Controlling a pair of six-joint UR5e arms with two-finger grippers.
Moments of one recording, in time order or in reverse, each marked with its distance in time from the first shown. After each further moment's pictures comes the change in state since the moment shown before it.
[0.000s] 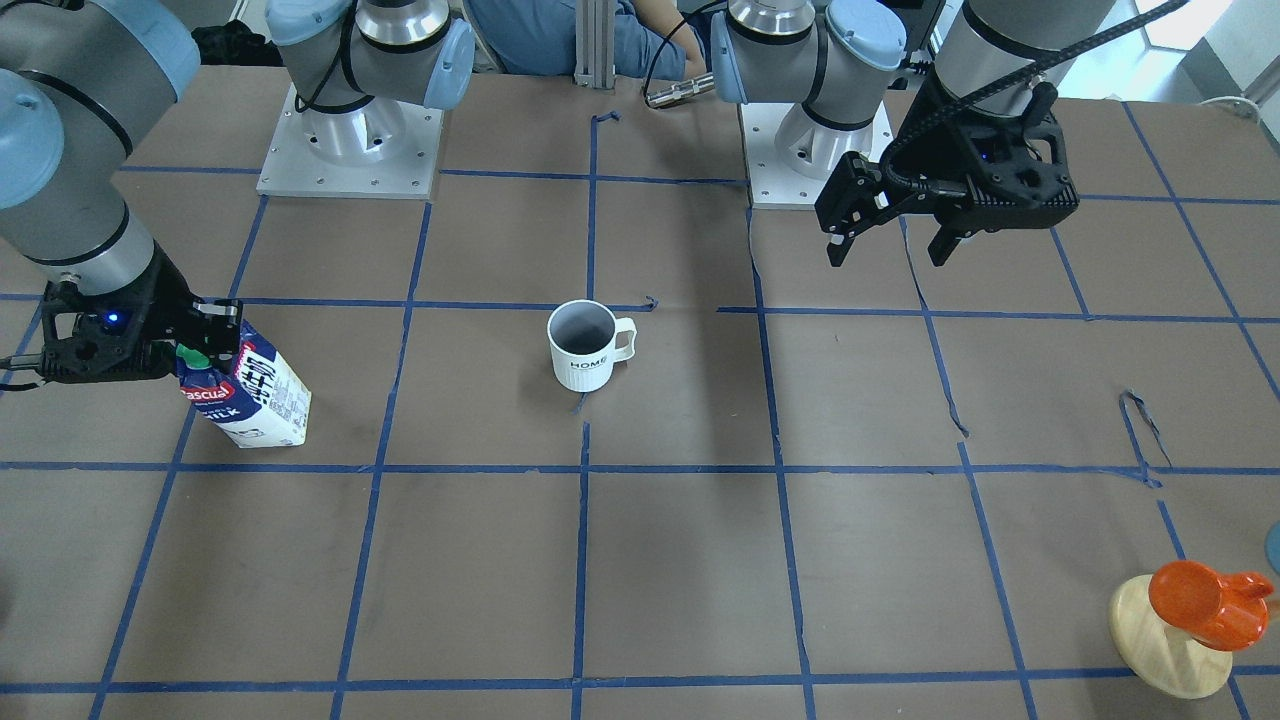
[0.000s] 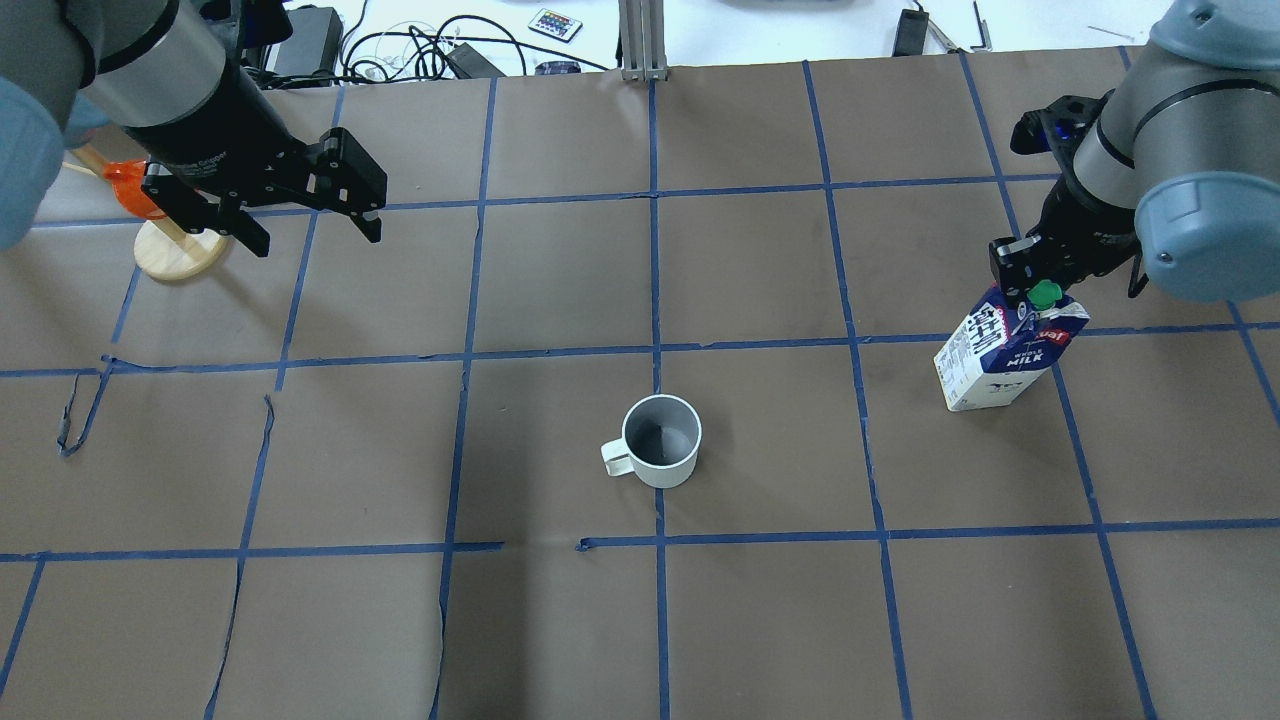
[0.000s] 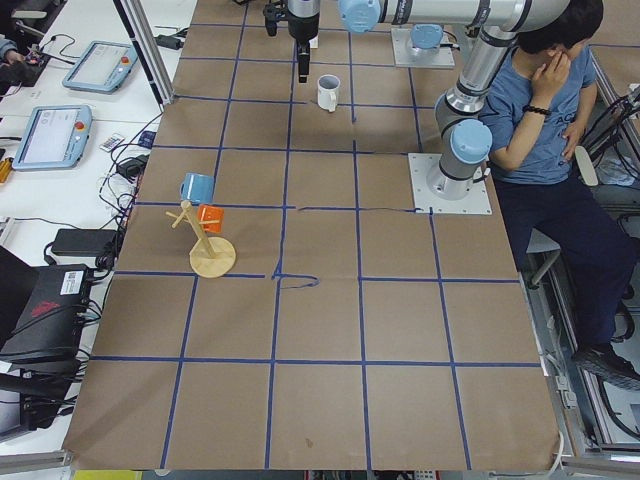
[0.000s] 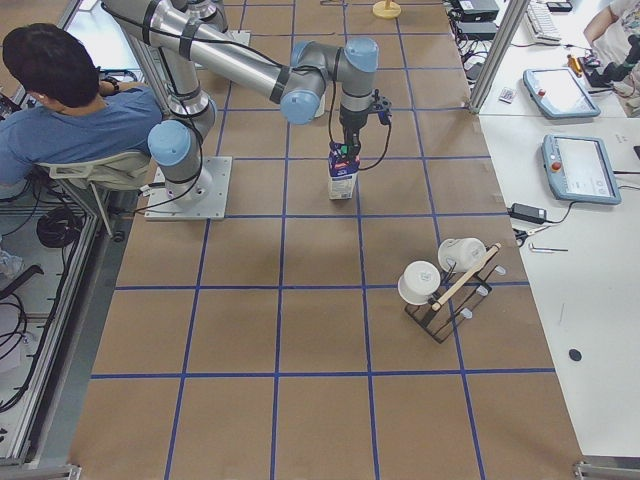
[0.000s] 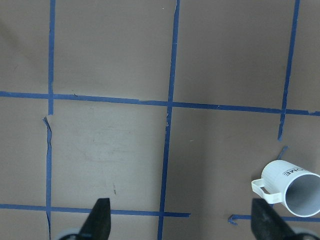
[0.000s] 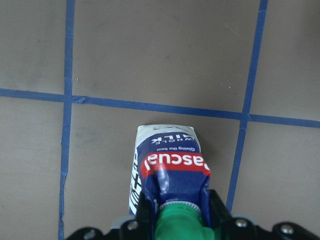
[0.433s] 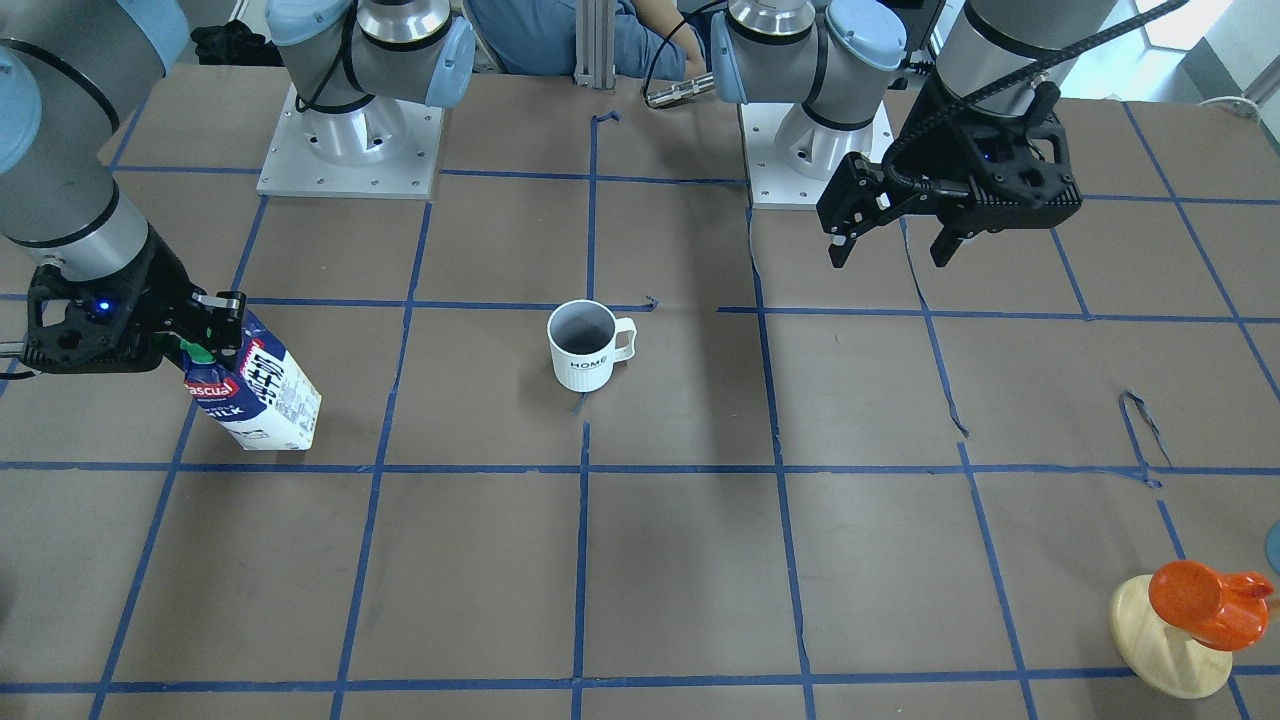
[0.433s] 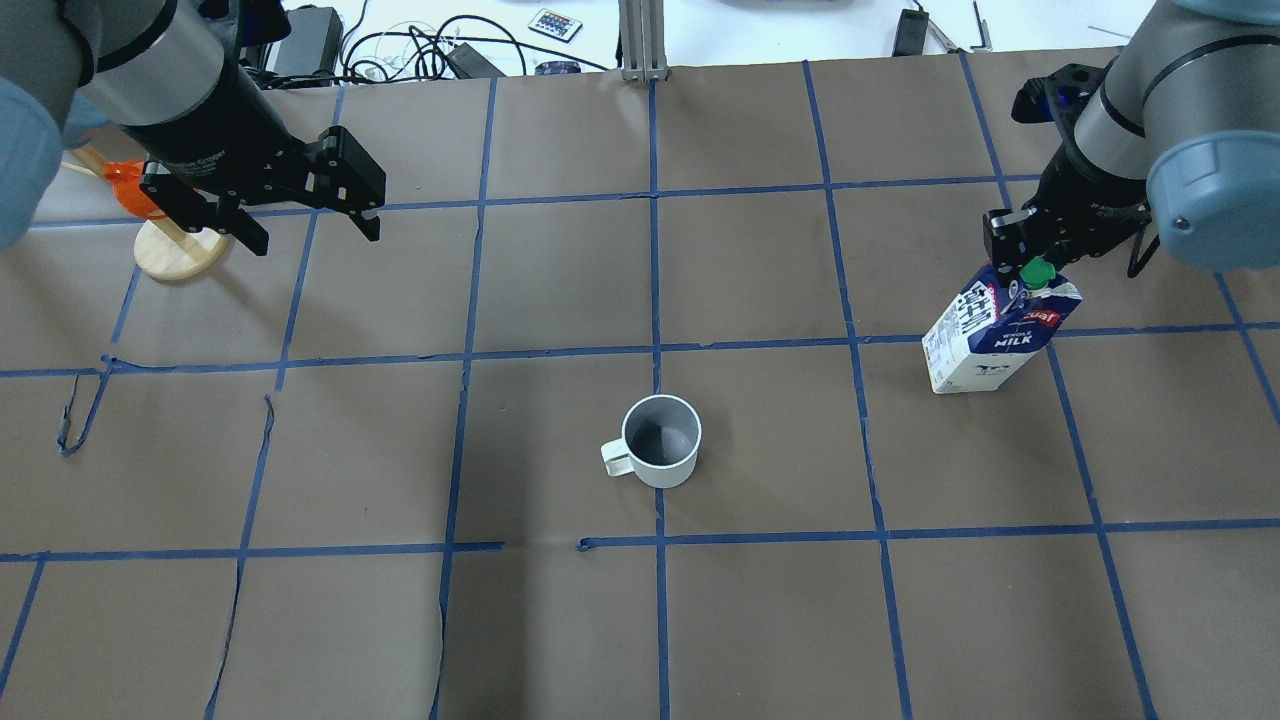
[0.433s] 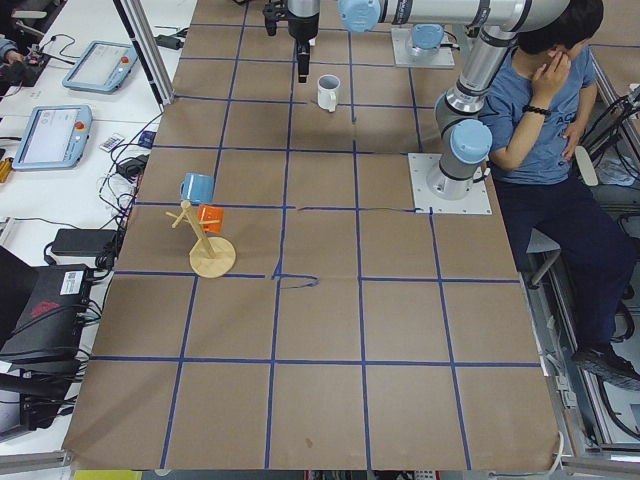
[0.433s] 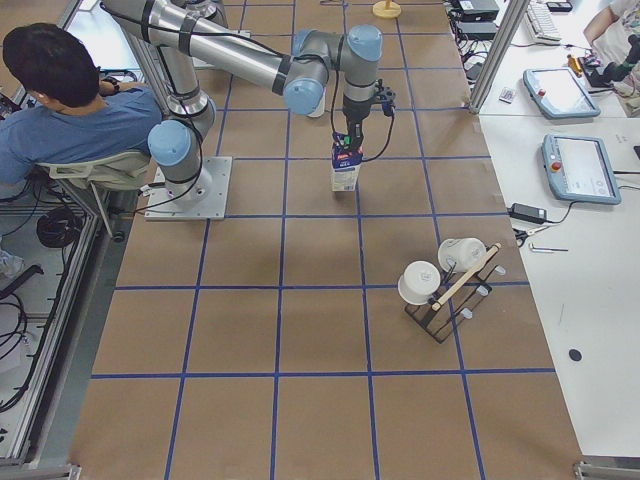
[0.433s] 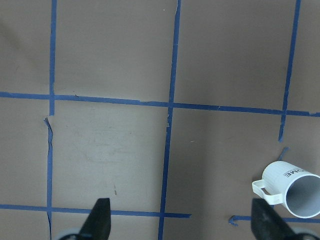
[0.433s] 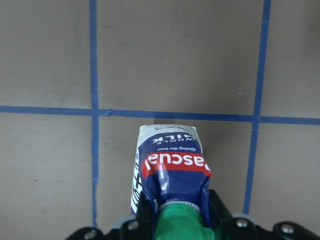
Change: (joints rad) left arm 0.000 0.000 0.001 0.001 0.001 -0.001; right arm 0.037 -0.003 -0.081 0.086 0.046 0.110
